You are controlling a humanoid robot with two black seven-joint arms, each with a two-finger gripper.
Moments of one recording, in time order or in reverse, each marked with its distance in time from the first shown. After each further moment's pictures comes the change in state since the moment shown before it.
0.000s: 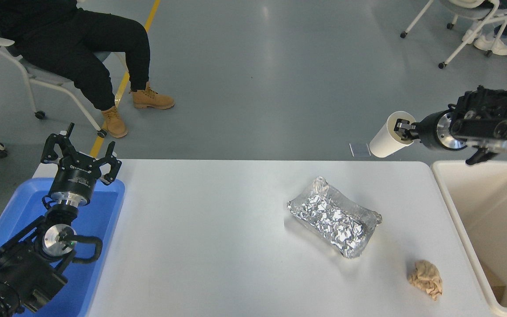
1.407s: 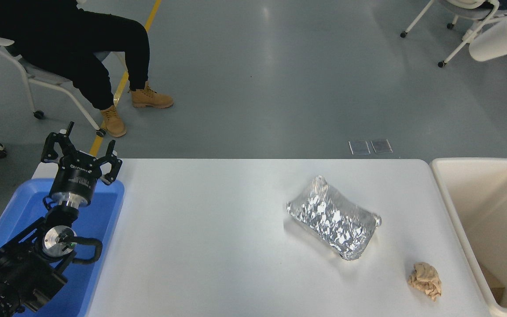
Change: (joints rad) left arm 0.000 0.000 0.000 0.000 0.000 0.001 0.000; right arm -0.241 -0.200 -0.004 -0.582 0.255 -0.051 -0.026
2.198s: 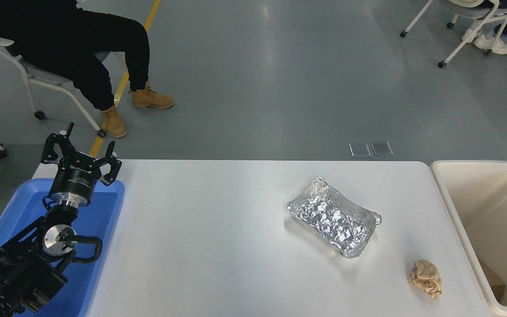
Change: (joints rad) left arm 0.000 0.000 0.000 0.000 0.000 0.000 0.000; right arm -0.713 0.034 0.402 -0.189 0.168 -0.367 -0.015
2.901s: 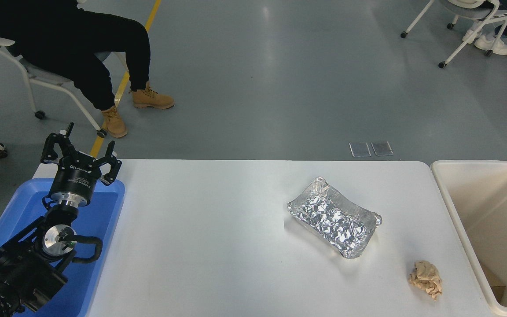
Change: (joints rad) left arm 0.000 0.000 0.000 0.000 0.000 0.000 0.000; right arm -0.180 0.107 0.083 0.000 0.004 -0.018 0.004
